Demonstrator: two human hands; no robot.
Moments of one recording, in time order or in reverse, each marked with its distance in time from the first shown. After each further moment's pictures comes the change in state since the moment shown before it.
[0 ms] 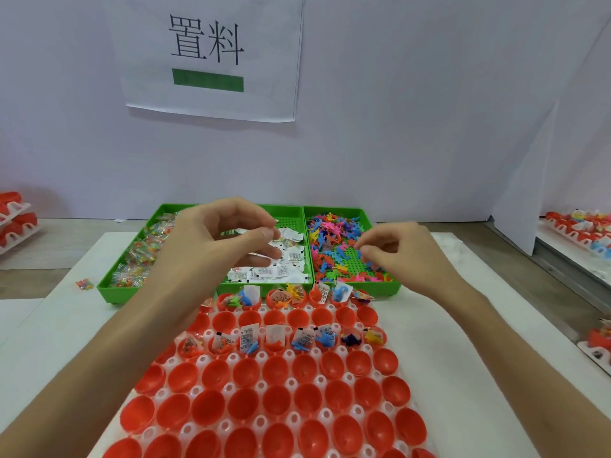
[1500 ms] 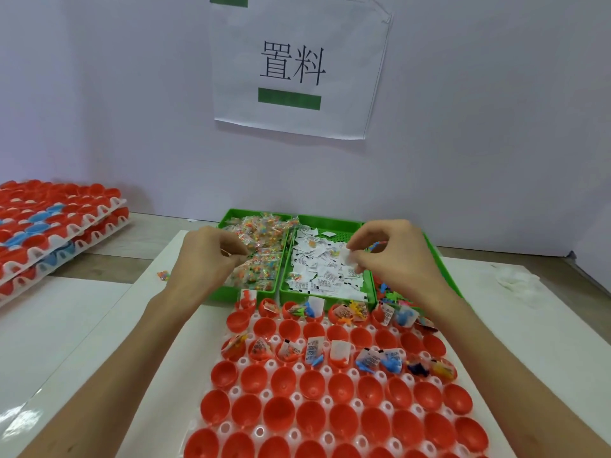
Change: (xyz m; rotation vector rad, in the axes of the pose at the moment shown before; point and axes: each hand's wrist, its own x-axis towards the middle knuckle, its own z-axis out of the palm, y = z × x) left_hand 0.039 -0.084 -0.100 0.804 0.263 -0.108; right_hand 0.040 -0.069 0.068 0.074 -0.006 -0.080
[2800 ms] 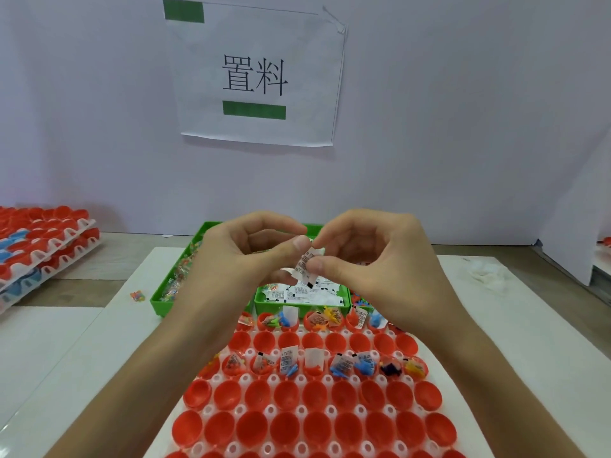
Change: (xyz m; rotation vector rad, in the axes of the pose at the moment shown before) left_hand -0.070 0.127 -0.028 -0.950 -0.263 0.069; right_hand -0.054 -0.068 -0.043 0.336 -0.018 -0.154
